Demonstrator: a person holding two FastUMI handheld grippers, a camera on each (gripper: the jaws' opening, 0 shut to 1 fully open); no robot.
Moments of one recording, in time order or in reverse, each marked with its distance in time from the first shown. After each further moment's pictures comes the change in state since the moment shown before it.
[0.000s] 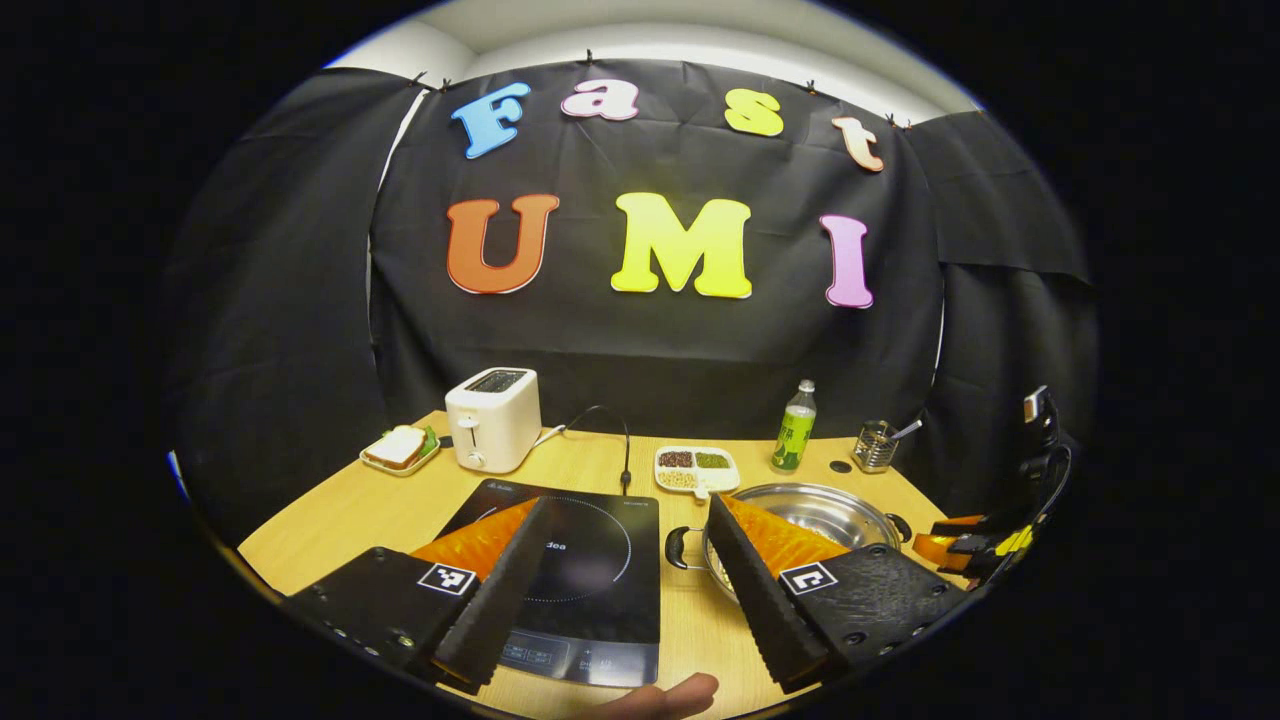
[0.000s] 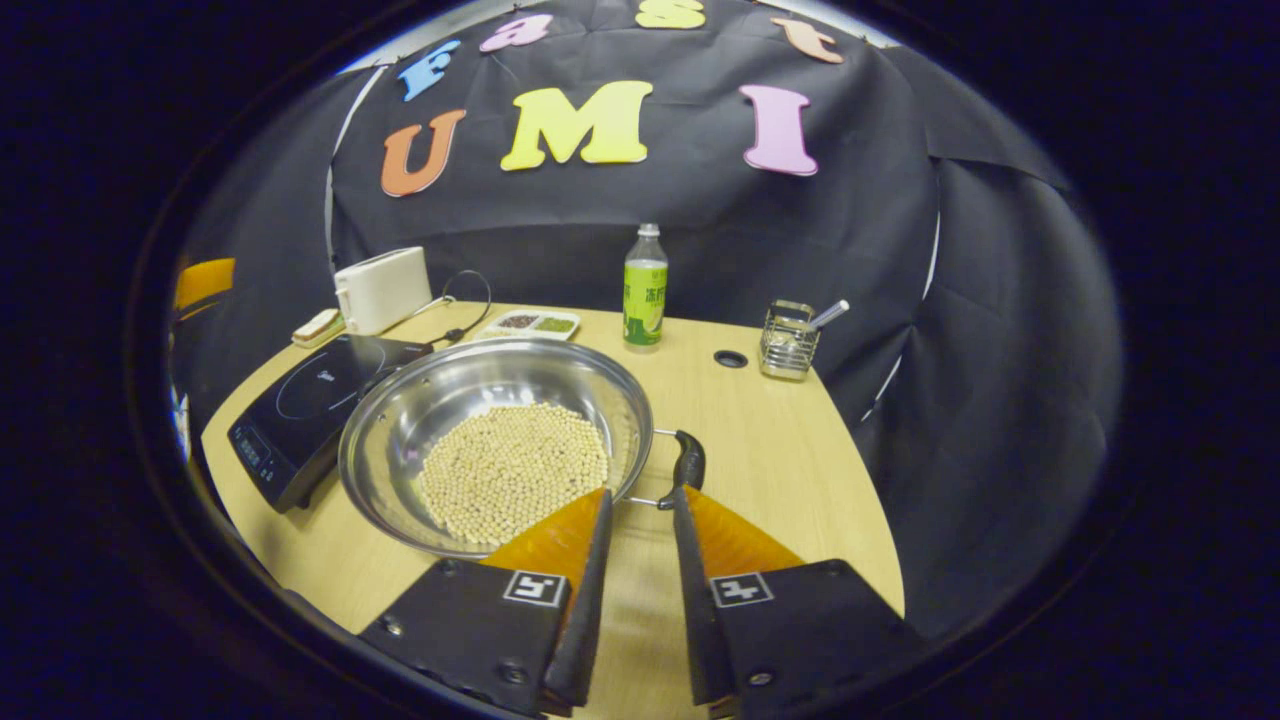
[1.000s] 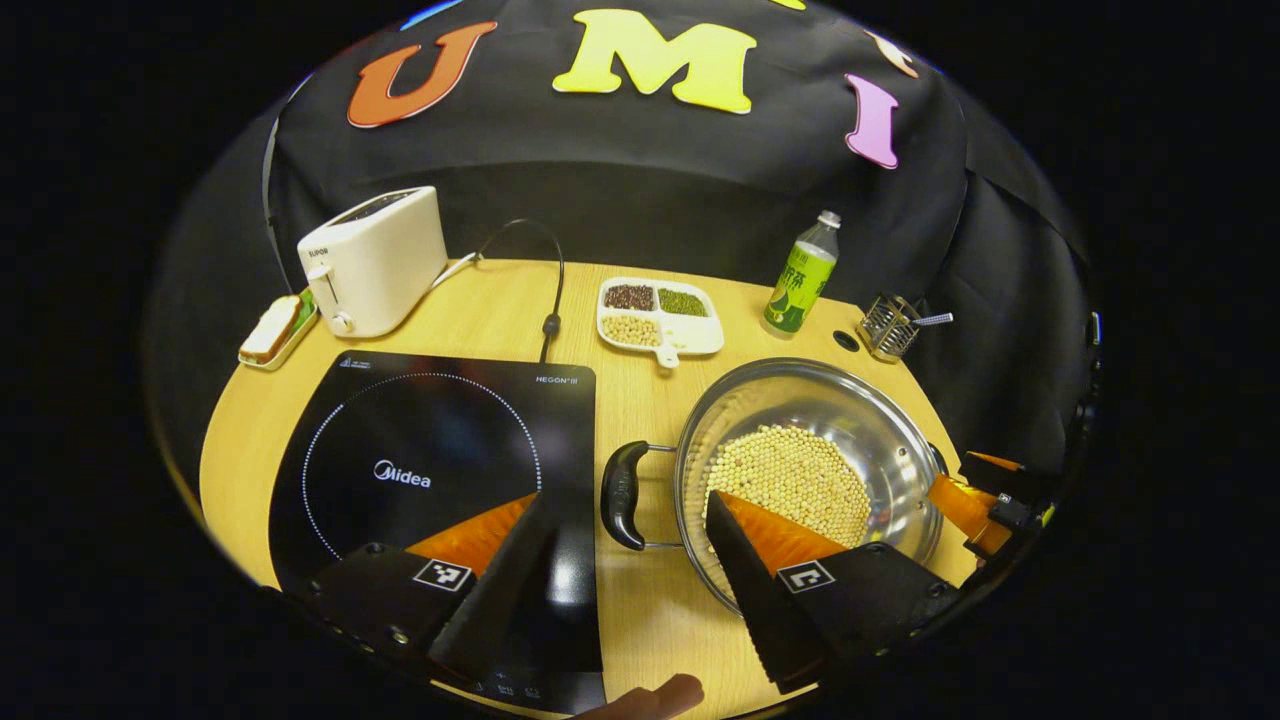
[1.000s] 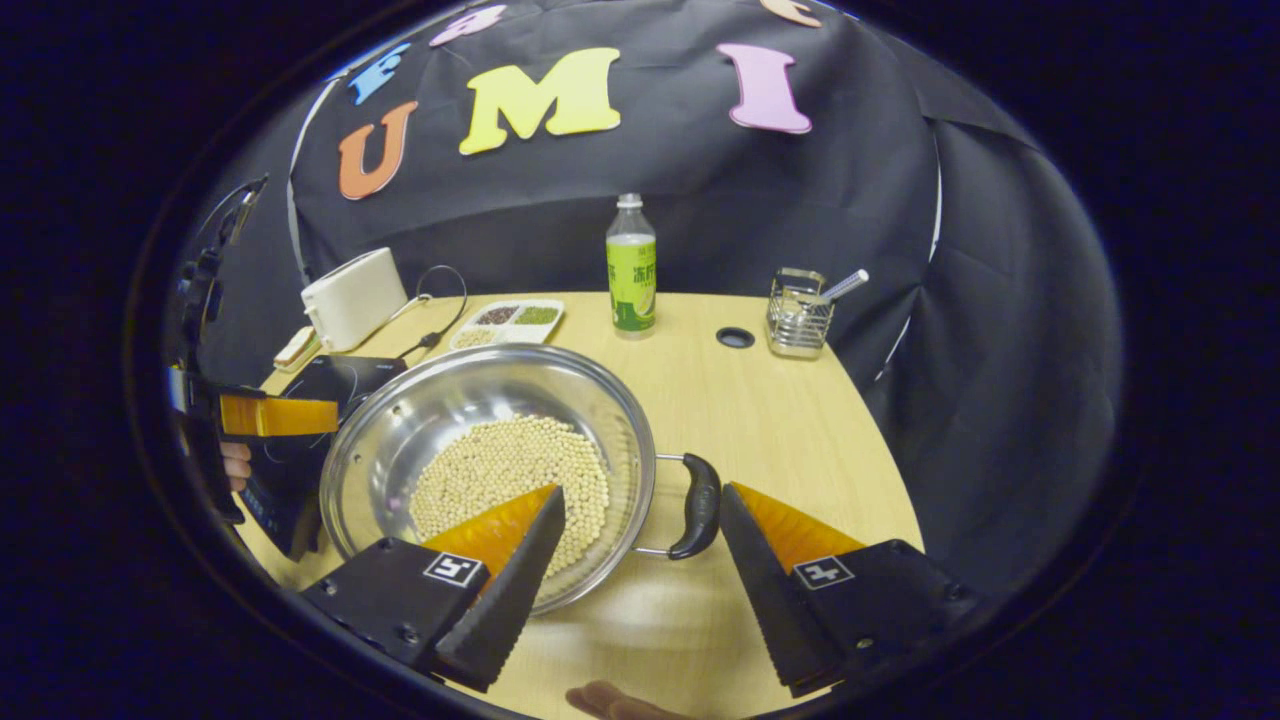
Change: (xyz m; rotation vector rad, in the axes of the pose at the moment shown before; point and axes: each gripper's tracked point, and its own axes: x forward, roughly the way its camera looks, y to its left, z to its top) left arm 0.125 -0.051 -0.121 -0.048 0.558 -0.167; right arm 0.059 0.009 0.006 0.128 0.198 0.028
